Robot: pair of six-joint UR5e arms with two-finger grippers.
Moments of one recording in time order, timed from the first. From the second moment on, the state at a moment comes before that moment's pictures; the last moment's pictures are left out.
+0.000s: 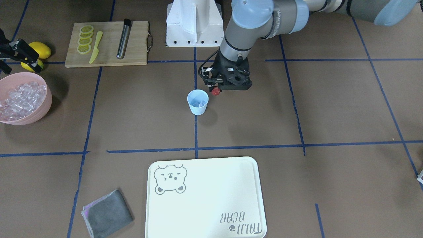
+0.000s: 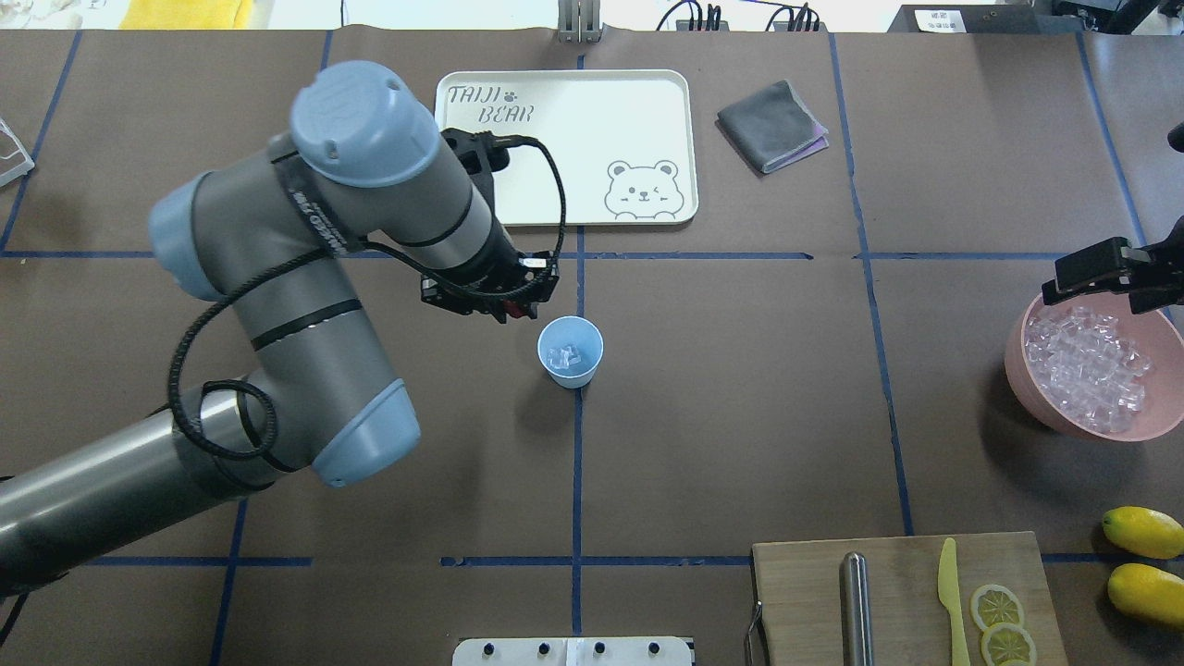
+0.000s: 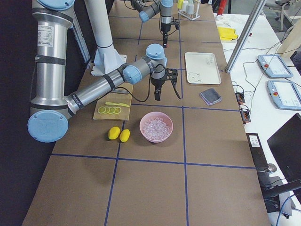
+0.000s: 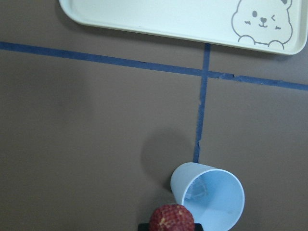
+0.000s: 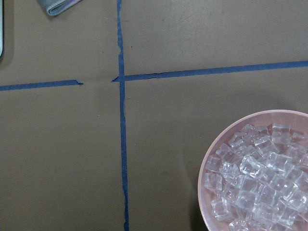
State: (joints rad) left arm -0.61 -2.34 -1.69 -1.60 -2.04 -1.28; right arm 1.10 -1.67 2.19 -1.50 2.25 0.80
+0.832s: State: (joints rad) left arm -0.57 -2.39 -1.61 -1.63 -2.00 -1.28; right arm 1.10 -1.67 2.19 -1.50 2.25 0.79
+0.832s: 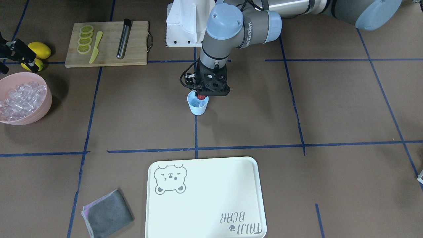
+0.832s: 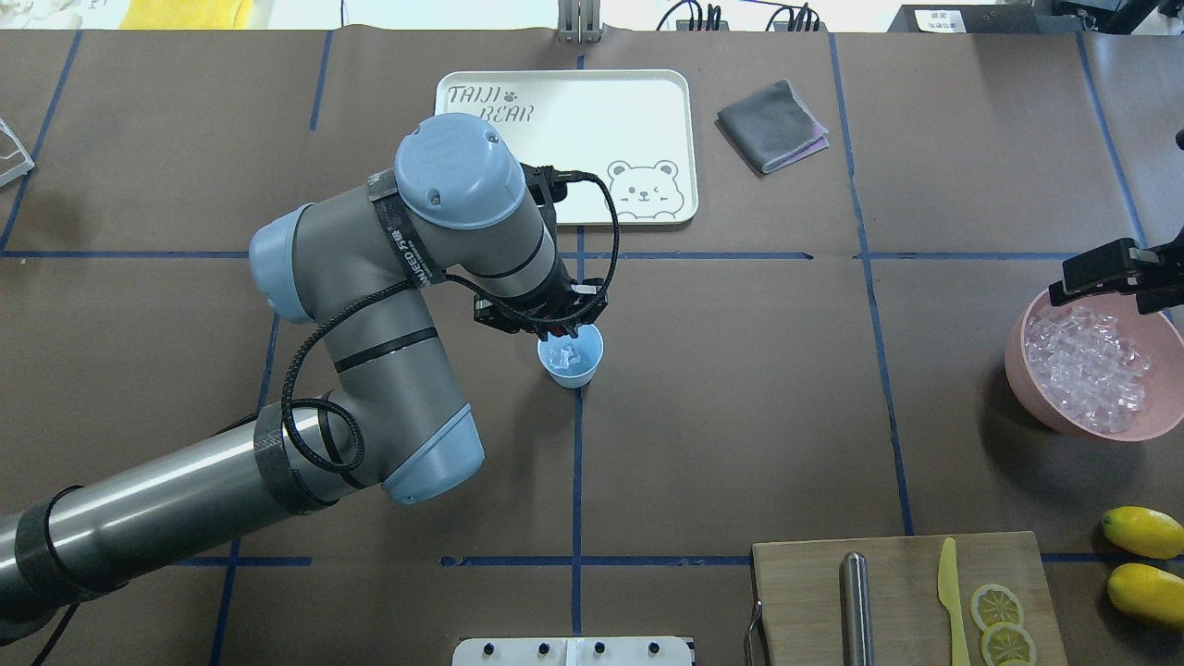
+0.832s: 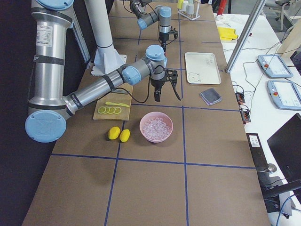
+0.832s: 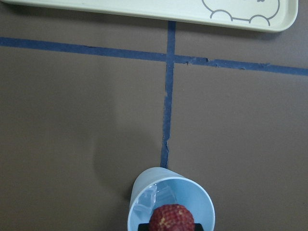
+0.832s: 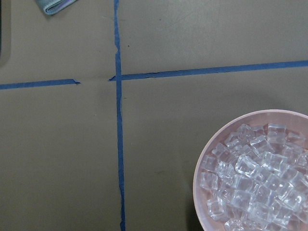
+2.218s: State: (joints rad) left arm -0.80 -1.96 -1.97 -1.53 -2.07 -0.81; right arm 1.36 -1.66 2.00 -1.52 2.34 0.41
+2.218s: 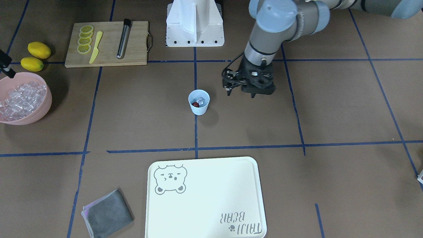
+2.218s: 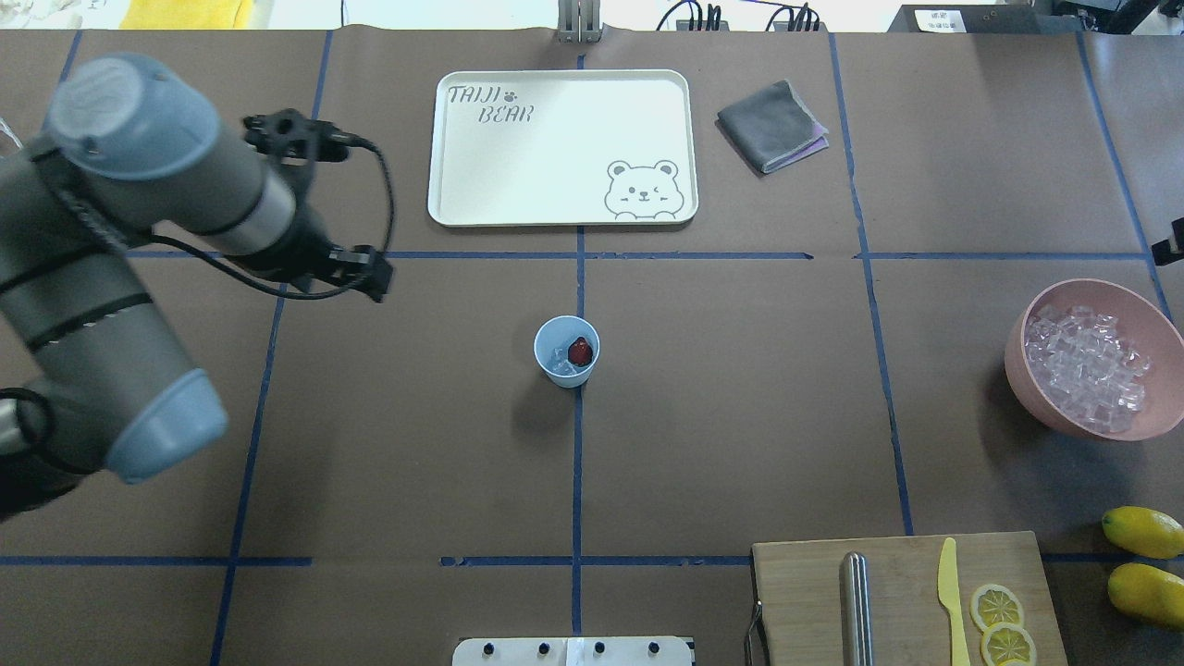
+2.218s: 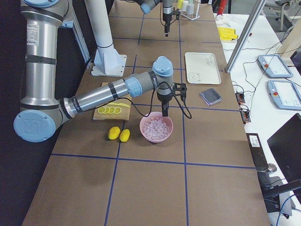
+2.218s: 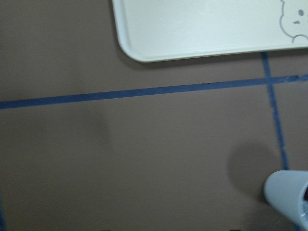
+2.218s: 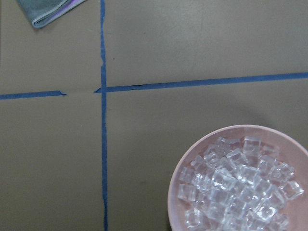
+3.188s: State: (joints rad) left arm -1.59 -1.51 -1.97 -1.17 -2.29 0.43; right arm 1.62 -1.65 1.80 -1.75 2.34 -0.21
